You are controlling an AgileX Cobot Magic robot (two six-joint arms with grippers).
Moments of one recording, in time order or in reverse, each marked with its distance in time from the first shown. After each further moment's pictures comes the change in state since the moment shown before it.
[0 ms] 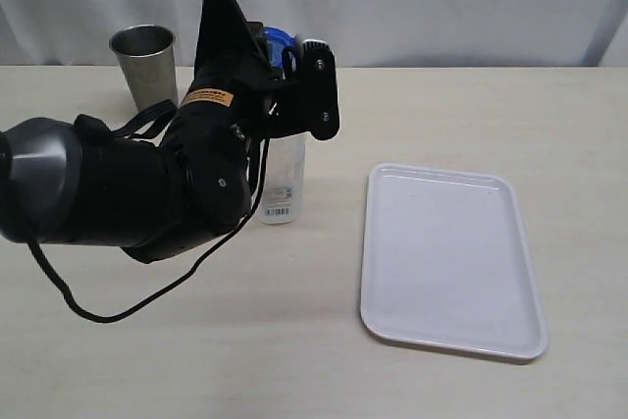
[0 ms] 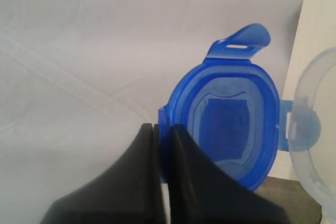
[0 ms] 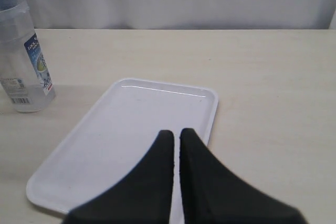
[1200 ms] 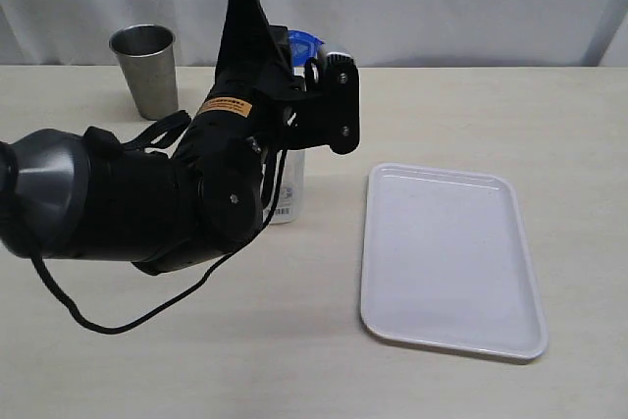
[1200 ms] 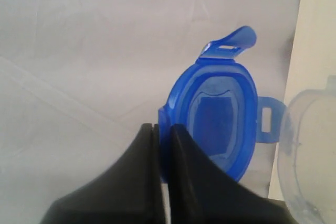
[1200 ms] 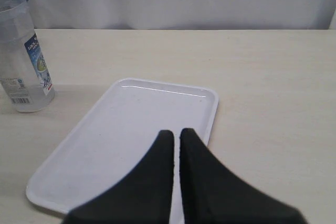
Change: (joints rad) left arm -0.042 0.000 0.000 0.035 0.005 0.000; right arm 0.000 0.000 0.000 0.000 0.000 0.000
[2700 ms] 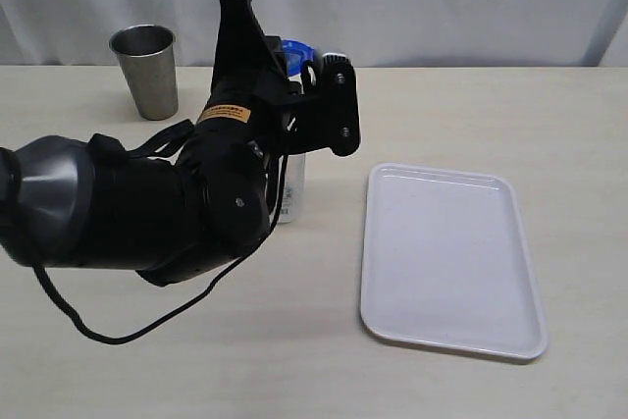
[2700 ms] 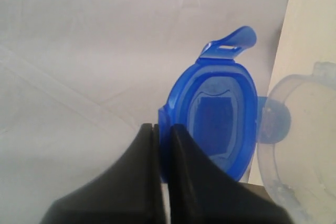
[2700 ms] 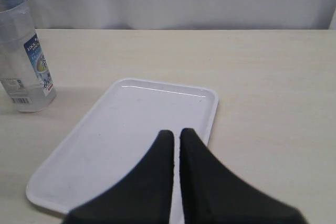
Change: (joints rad) left arm -0.026 0.000 0.000 -0.094 -0.015 0.000; right arm 0.000 0.000 0.000 0.000 0.000 0.000
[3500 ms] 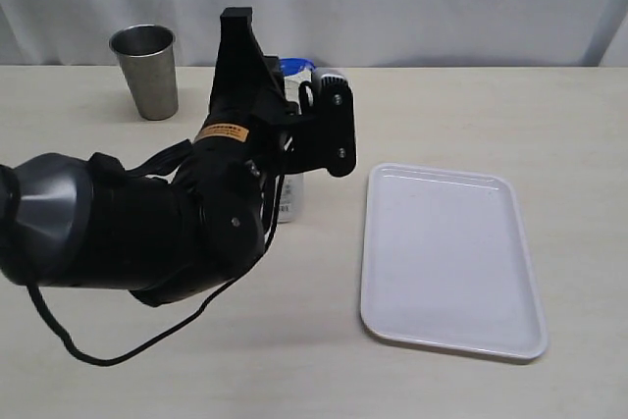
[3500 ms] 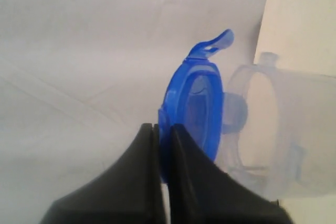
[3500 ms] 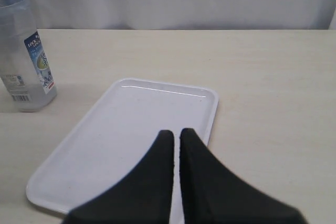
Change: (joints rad) left arm -0.017 0.000 0.050 -0.021 0.002 0.000; right arm 0.000 0.000 0.000 0.000 0.000 0.000
